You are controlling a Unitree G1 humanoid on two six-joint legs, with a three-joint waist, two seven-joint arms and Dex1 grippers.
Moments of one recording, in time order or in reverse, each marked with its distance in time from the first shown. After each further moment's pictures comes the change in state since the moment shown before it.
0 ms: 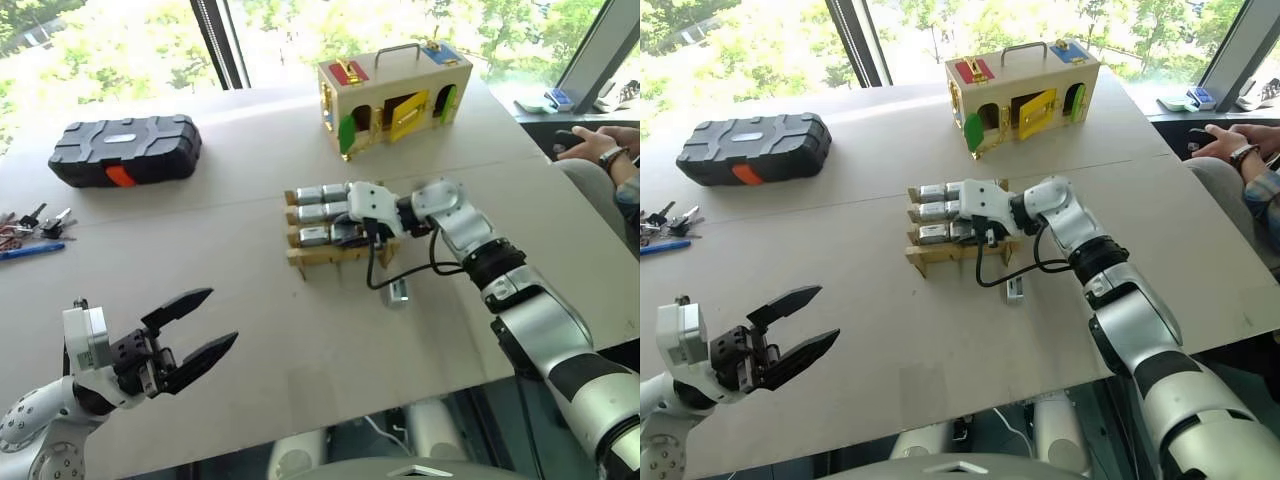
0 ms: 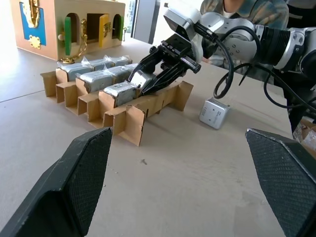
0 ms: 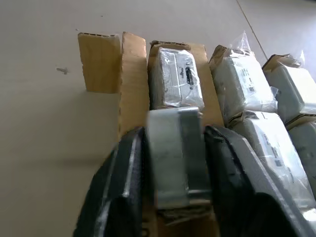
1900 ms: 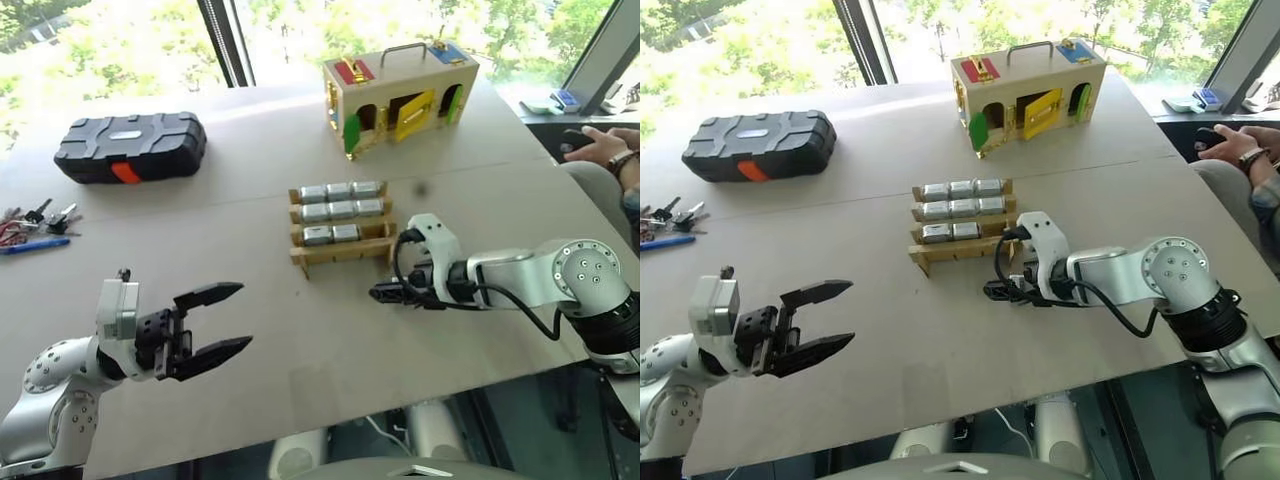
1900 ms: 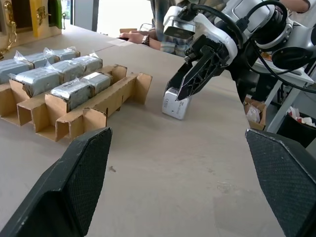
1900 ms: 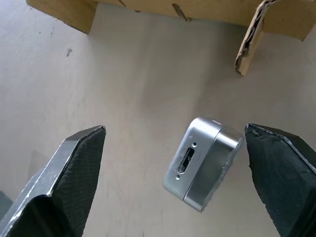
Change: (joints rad) left arm -0.206 0.124 -0.123 0.144 0.031 0.049 -0.194; right arm 0.382 -0.483 -0.023 -1.045 1.970 1.296 -1.947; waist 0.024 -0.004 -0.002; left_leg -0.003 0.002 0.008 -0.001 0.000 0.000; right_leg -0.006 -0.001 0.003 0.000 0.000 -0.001
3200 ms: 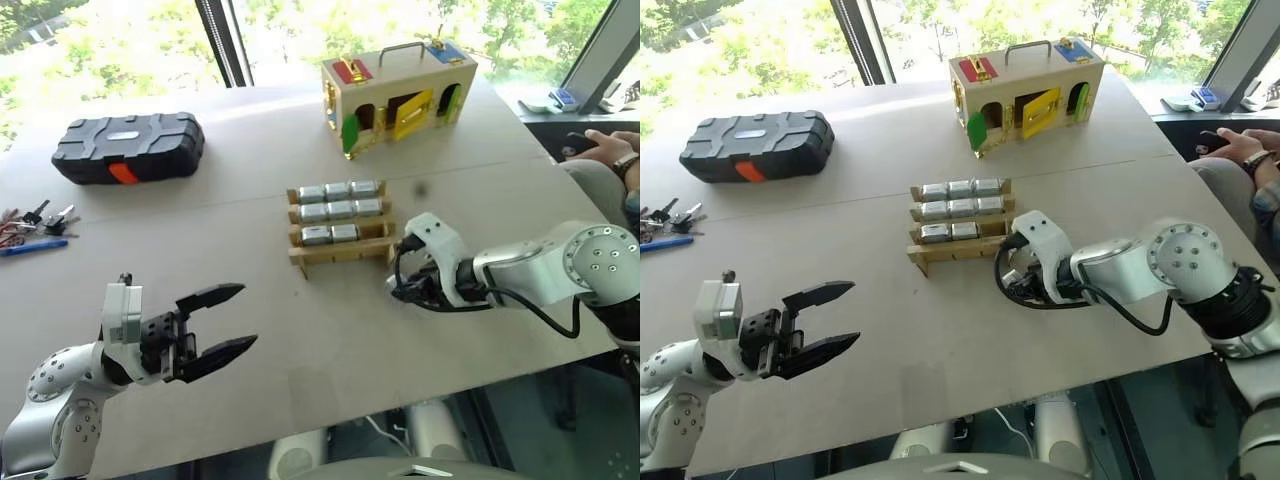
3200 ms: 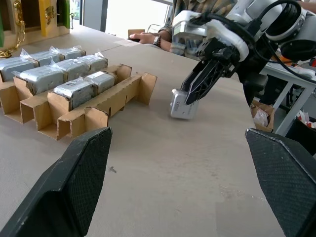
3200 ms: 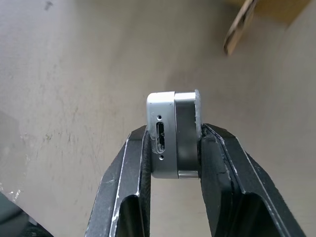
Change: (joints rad) left arm 0.028 -0.026 0.000 -0.043 0.001 -0.001 0.058; right arm -0.188 -0.157 0.074 -0.161 -0.135 0.090 0.215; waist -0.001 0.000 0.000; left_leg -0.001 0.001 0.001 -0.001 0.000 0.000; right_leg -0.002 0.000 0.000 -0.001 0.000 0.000
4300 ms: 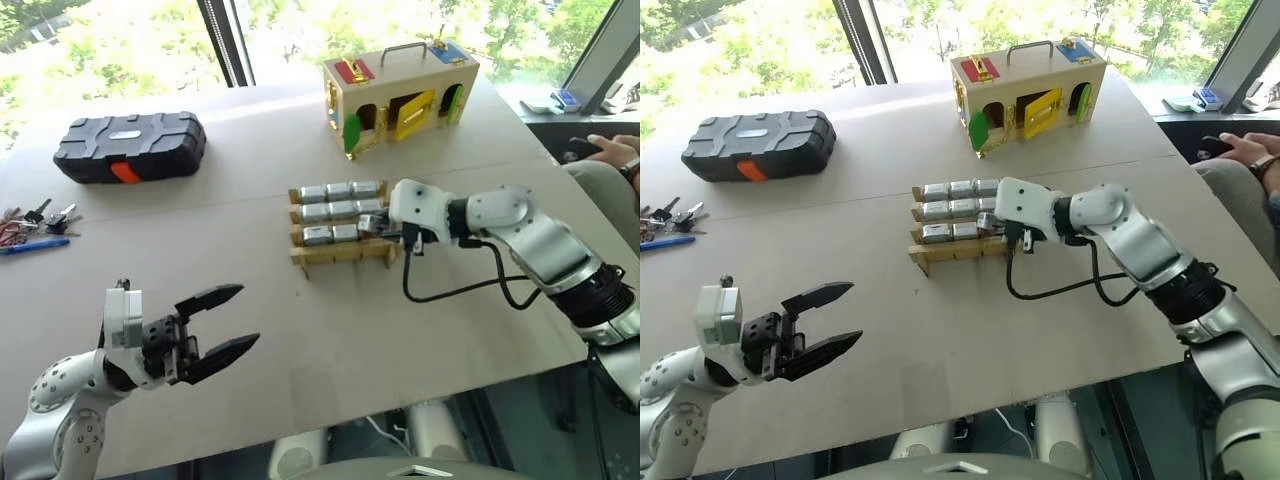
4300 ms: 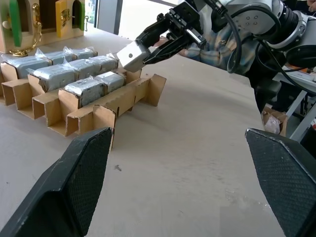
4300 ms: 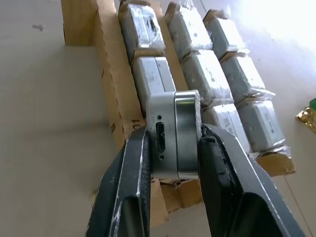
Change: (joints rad) left arm 0.042 -0.034 0.006 -0.039 -0.004 -0.012 0.057; right arm 0.027 0.176 0.107 0.389 -1.655 -0.906 1.390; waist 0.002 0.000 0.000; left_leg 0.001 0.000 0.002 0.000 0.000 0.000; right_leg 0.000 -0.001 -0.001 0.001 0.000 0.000
